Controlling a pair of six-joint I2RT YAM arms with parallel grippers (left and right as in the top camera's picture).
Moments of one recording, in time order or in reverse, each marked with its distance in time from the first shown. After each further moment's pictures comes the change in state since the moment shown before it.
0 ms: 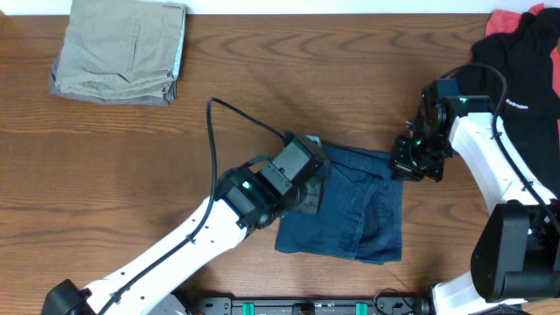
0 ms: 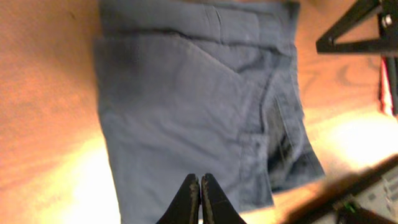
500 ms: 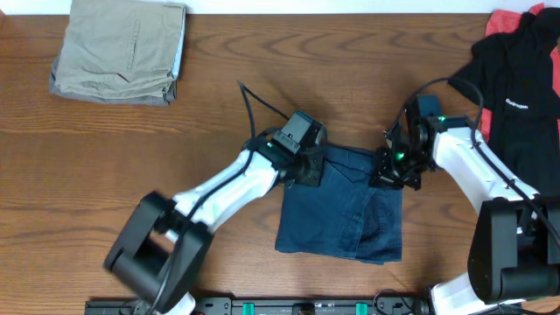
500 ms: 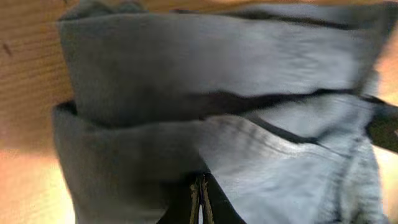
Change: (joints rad) left arm 0.169 0.418 -0.001 0.295 0.187 0.148; right arm 0.063 0.000 -0.201 0.246 -0.111 -0.028
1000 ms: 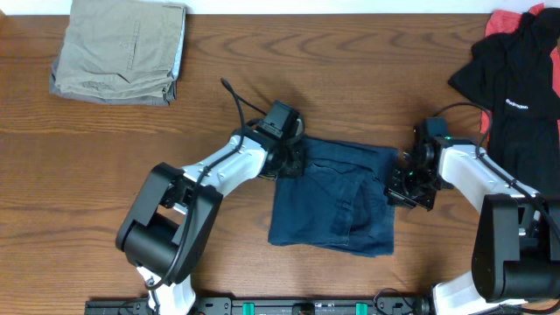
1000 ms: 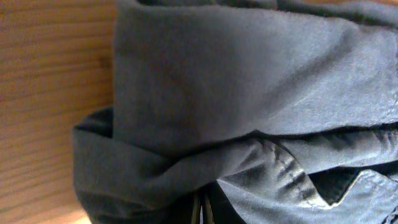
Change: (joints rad) left arm 0.135 0.092 0.005 -0.003 0.037 0.016; right arm -0.088 -0.001 -0.129 0.040 0.190 0.113
